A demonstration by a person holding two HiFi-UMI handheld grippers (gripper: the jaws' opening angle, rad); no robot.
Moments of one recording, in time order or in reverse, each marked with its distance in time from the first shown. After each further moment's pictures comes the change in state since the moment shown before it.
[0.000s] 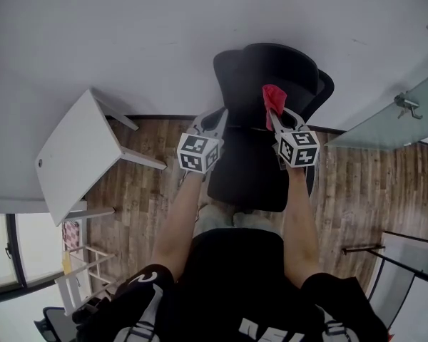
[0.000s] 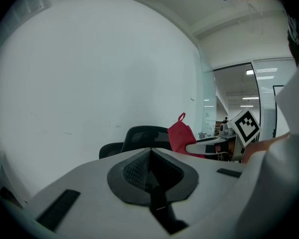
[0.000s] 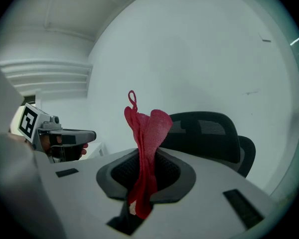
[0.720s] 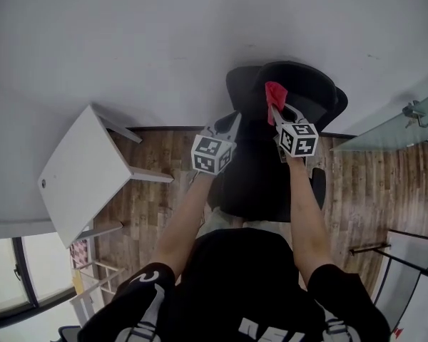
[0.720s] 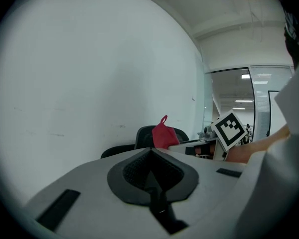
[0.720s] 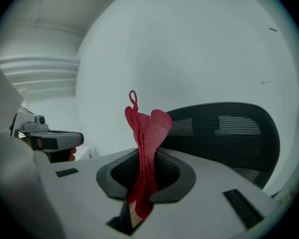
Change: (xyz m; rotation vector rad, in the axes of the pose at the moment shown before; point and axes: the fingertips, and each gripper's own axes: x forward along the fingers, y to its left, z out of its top) left arm 0.052 0.069 0.007 -0.003 0.014 -0.099; right arm 0.121 -0.013 0.011 0.044 0.023 -0.068
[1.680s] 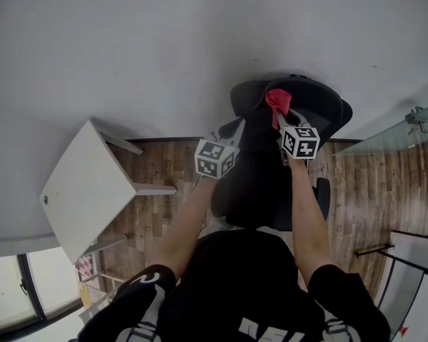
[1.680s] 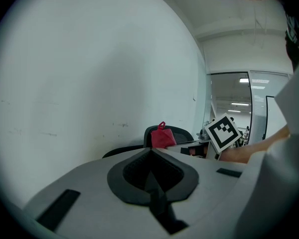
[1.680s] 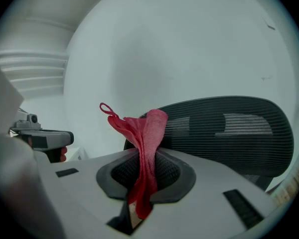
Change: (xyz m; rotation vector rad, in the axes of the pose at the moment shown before) left arm 0.034 0.039 0.002 -0.026 0.024 -0.066; right arm 0.050 -0.029 0.003 0.031 0.020 -0.094
